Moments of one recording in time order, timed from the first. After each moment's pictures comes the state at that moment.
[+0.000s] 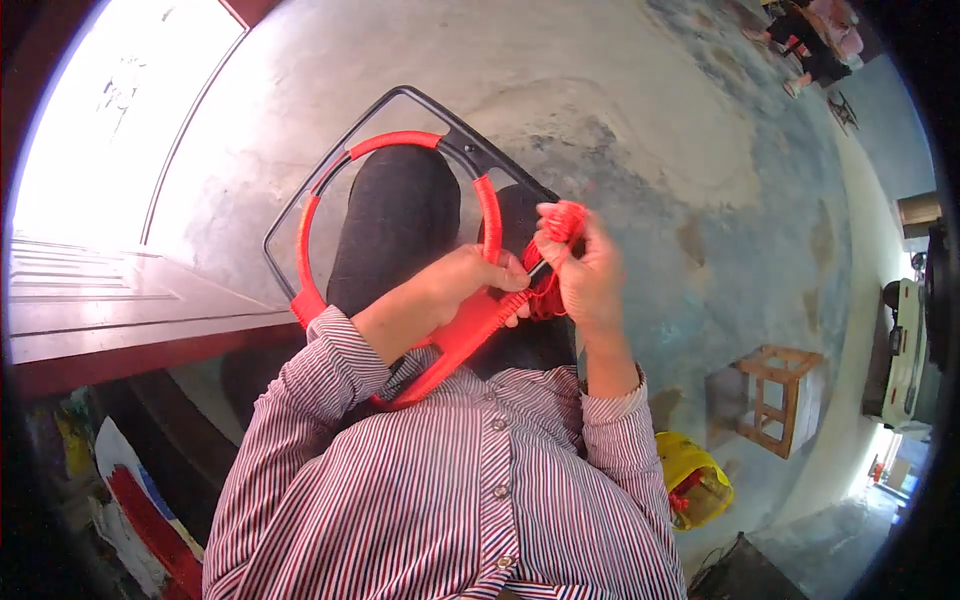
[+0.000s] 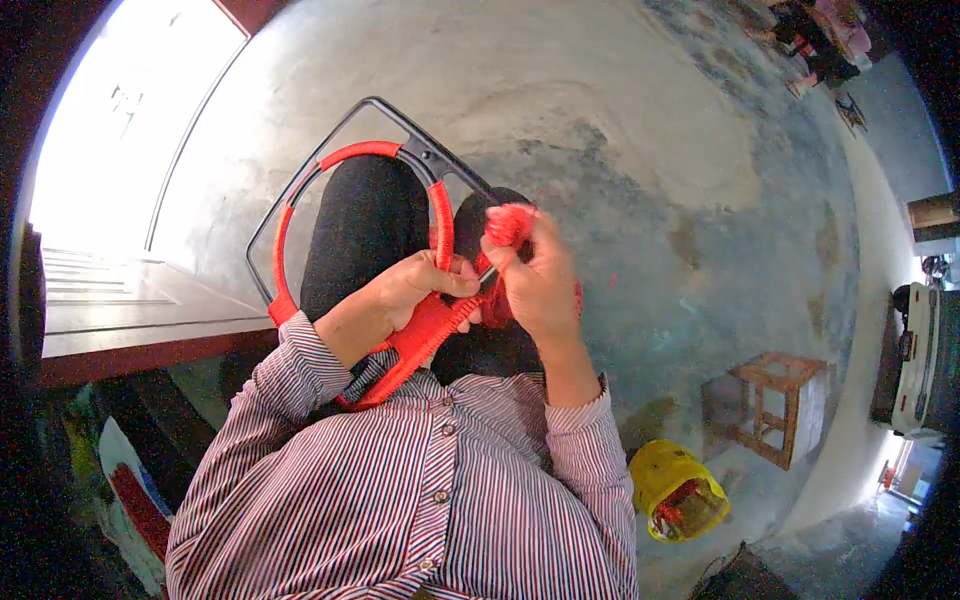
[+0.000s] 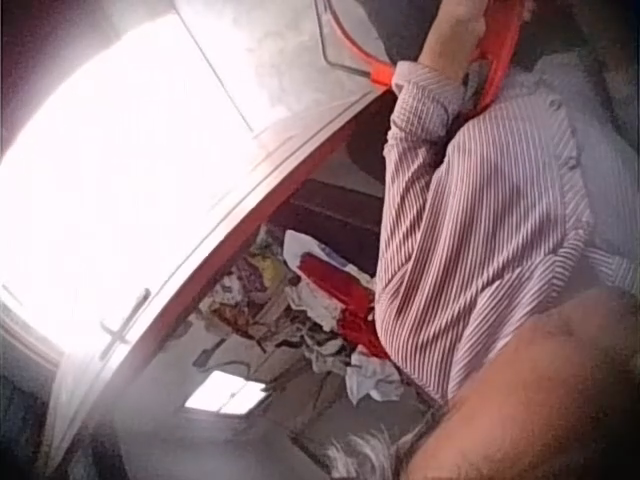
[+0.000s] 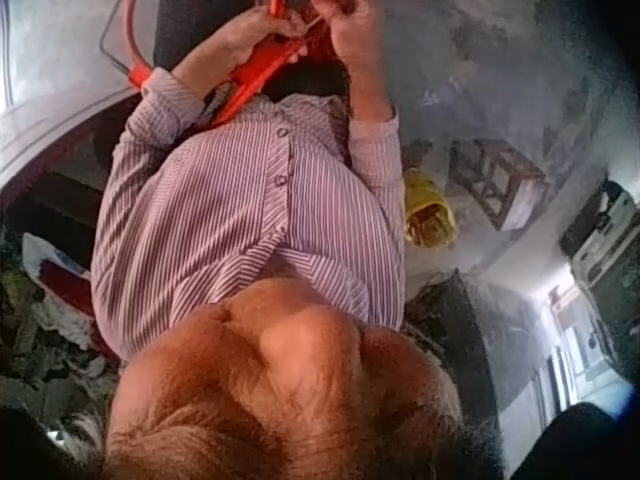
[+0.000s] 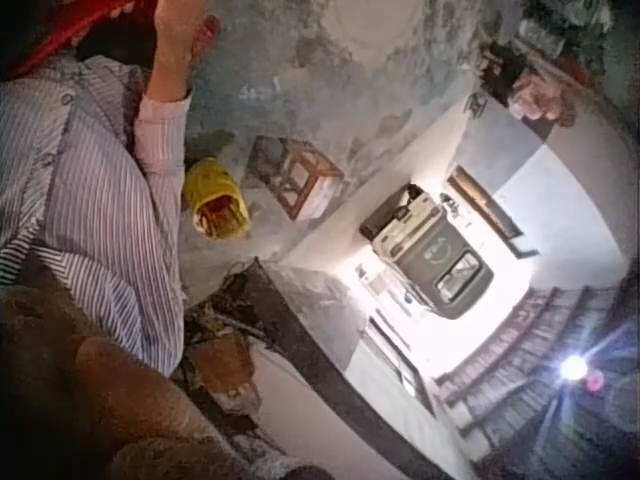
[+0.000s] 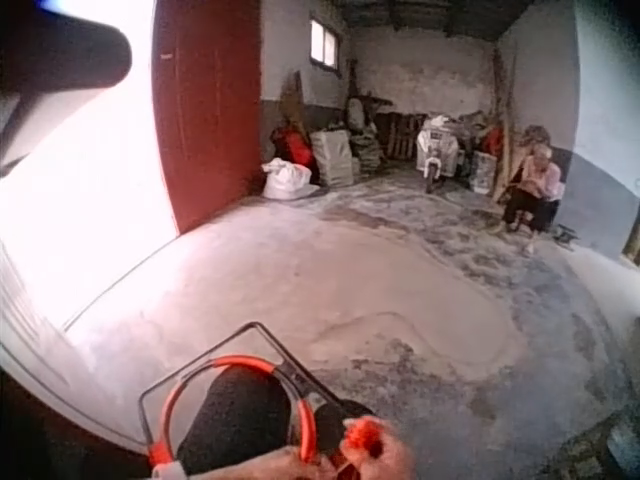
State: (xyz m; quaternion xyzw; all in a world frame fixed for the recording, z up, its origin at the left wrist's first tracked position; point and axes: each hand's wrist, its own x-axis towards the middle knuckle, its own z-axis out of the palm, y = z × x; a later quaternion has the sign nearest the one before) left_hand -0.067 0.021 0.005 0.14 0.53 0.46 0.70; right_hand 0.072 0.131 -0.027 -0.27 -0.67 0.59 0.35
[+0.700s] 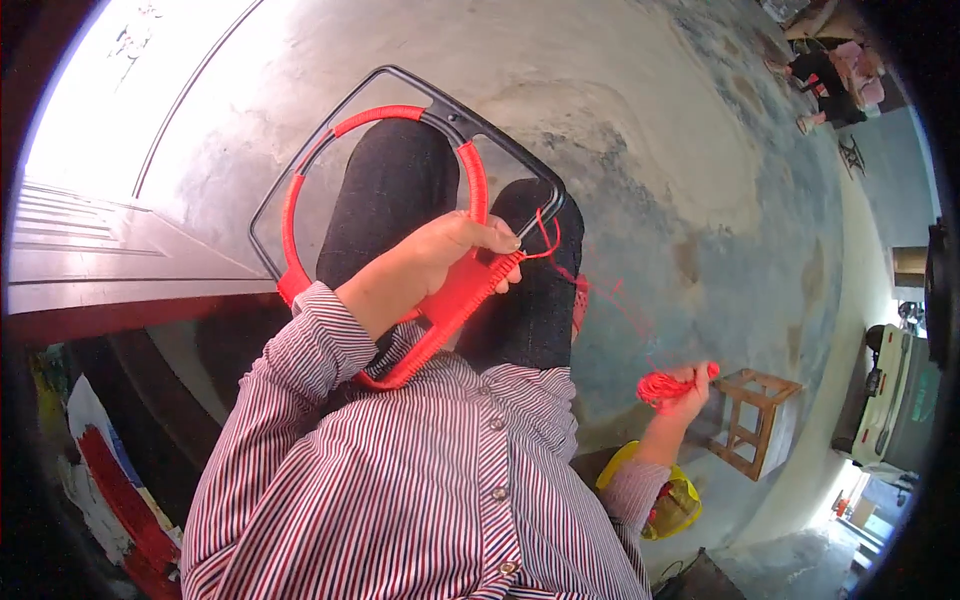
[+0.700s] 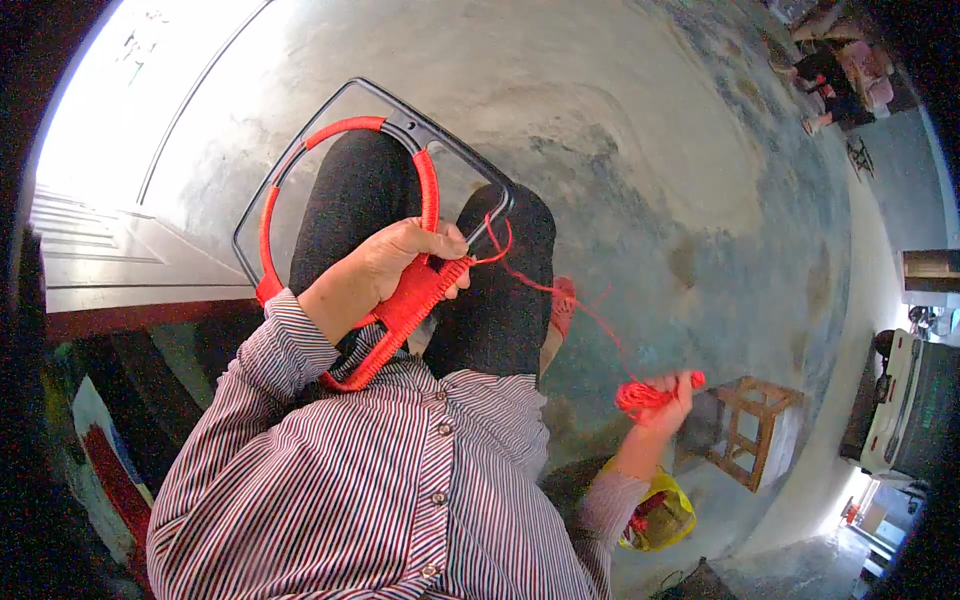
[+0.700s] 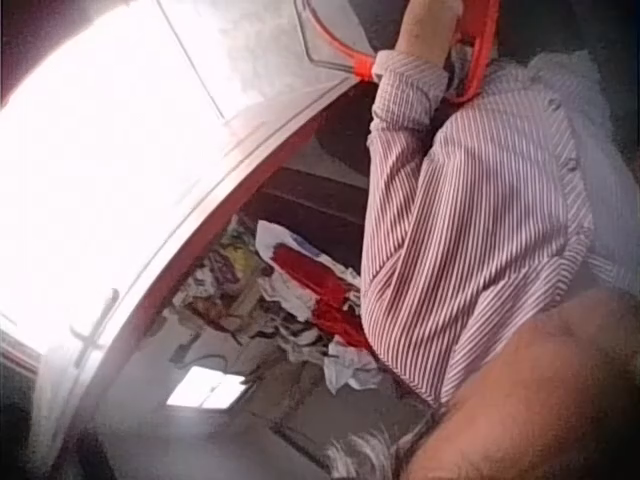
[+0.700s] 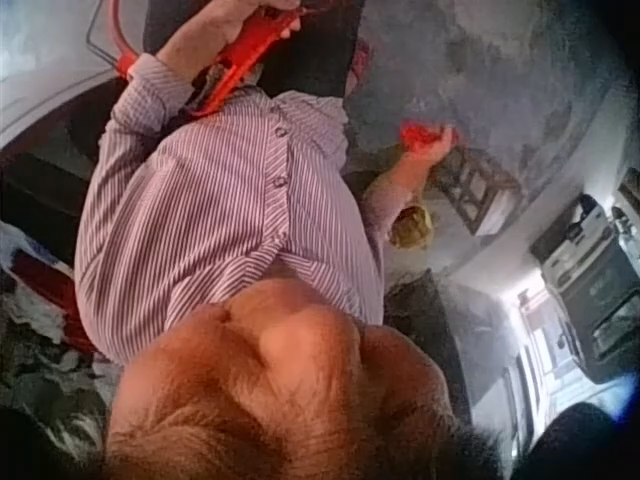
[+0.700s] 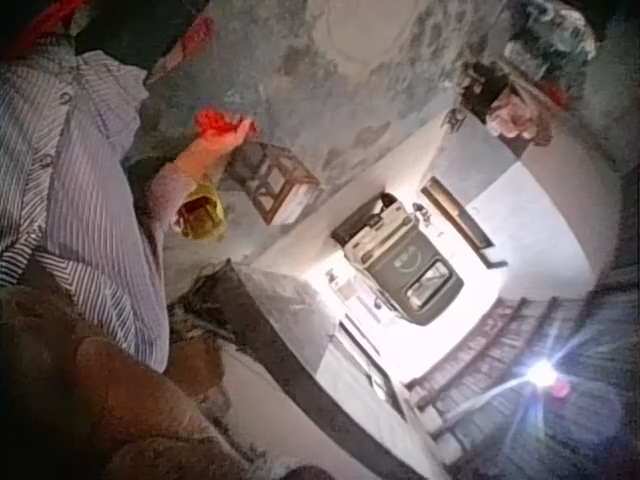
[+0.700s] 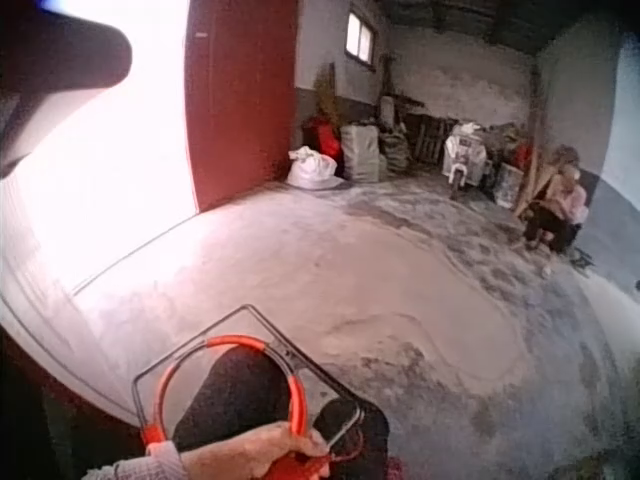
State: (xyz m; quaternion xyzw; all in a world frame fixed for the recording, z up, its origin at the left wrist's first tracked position) left_hand -0.076 0.045 -0.006 0.09 0.52 0.53 0.67; right_hand 0.331 0.193 -0.115 -0.41 -0.16 0.72 0.53
